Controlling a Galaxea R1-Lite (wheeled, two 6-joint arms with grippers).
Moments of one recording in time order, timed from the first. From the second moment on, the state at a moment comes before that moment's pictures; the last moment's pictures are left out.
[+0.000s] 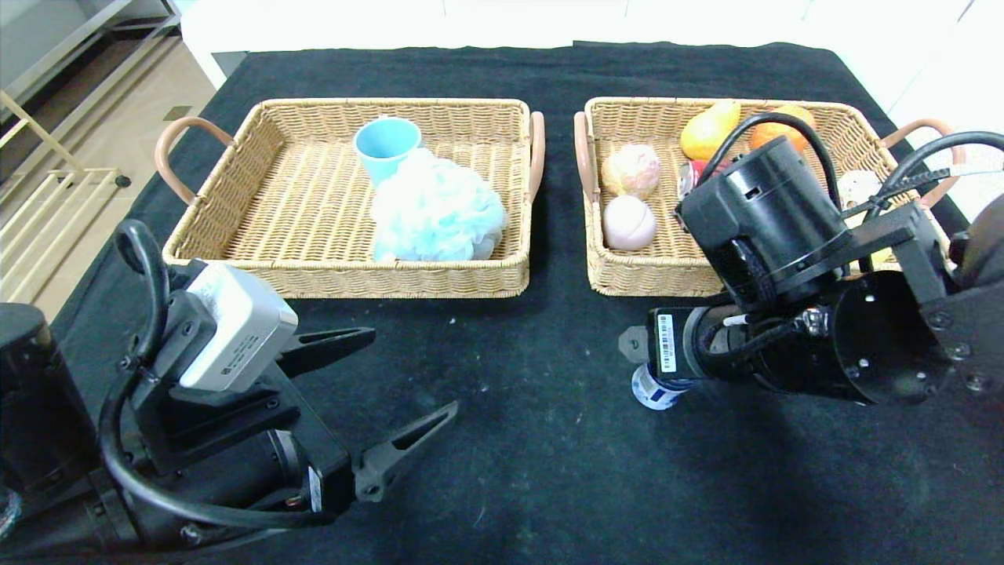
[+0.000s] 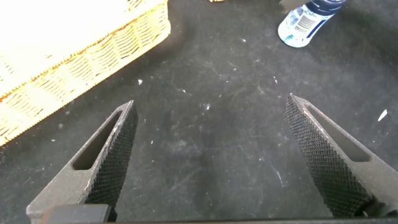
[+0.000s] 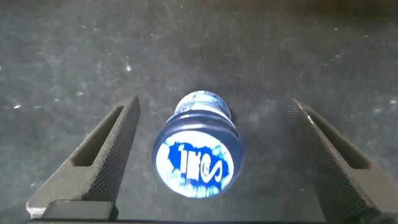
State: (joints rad) left arm -0.62 1.28 -0.51 -0.64 -0.04 0.22; right arm 0.78 1.77 -1.48 0.50 -0.51 0.55
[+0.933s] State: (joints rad) left arm -0.62 1.27 -0.51 -0.63 -0.04 0.22; right arm 0.76 1.84 -1.50 0.50 -0.51 0.57
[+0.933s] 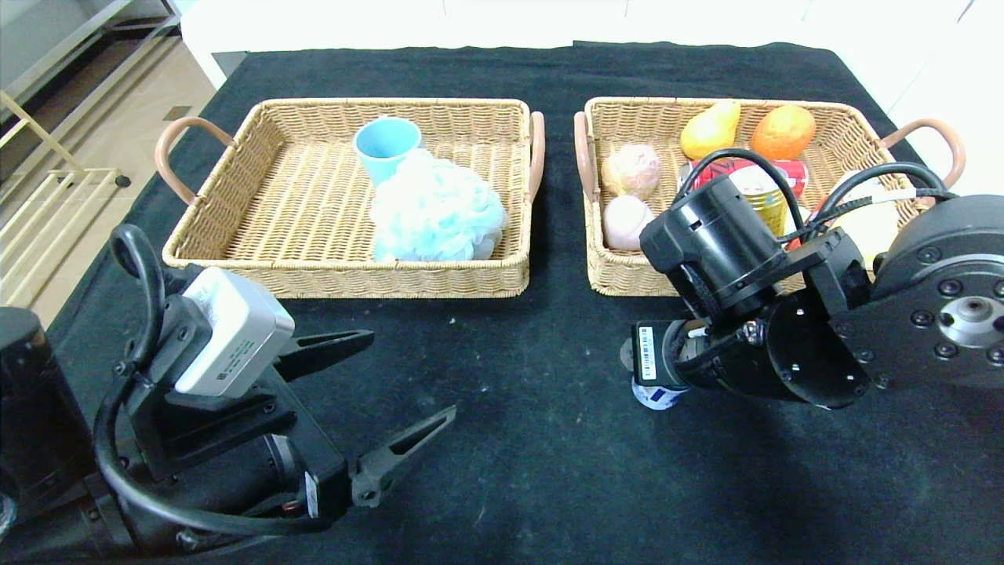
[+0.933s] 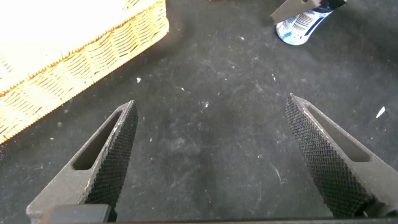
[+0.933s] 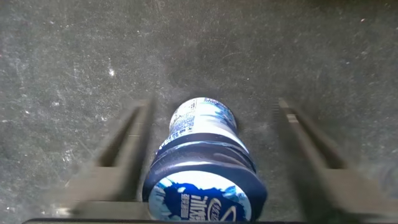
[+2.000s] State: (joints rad) left arm -0.63 1.28 -0.50 -0.63 -0.05 0.22; right arm 0.76 1.85 -1.48 0.50 -0.50 0.60
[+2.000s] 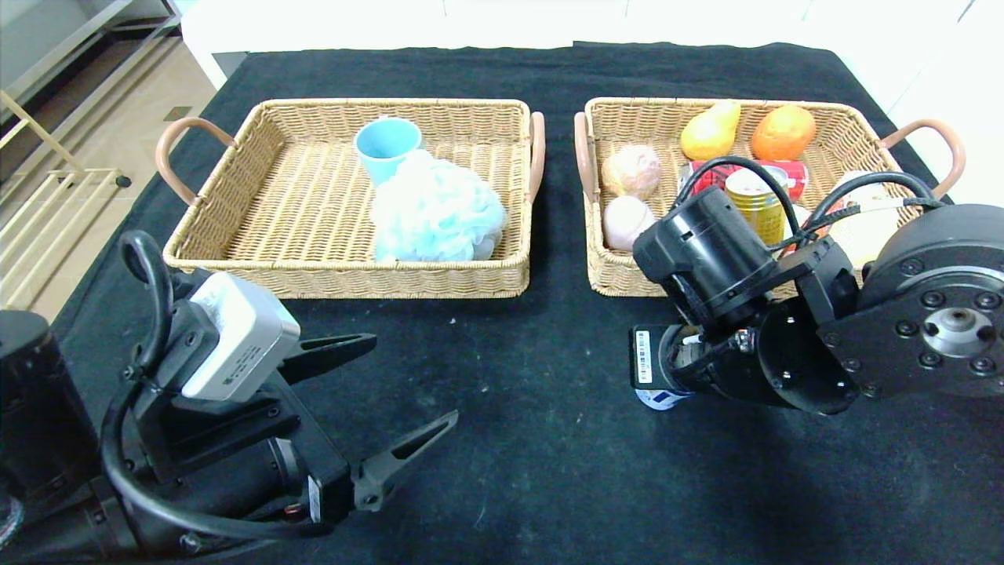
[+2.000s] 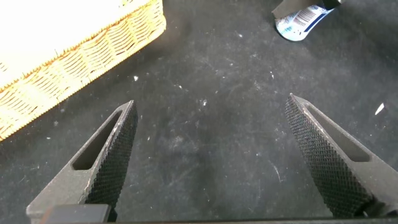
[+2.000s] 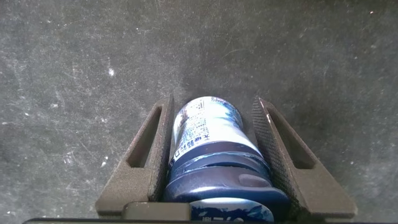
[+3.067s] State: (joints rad) left arm -0.63 1.28 -0.51 -0.64 -0.04 0.22; right arm 0.77 1.68 -1.57 0.48 -0.56 0.33
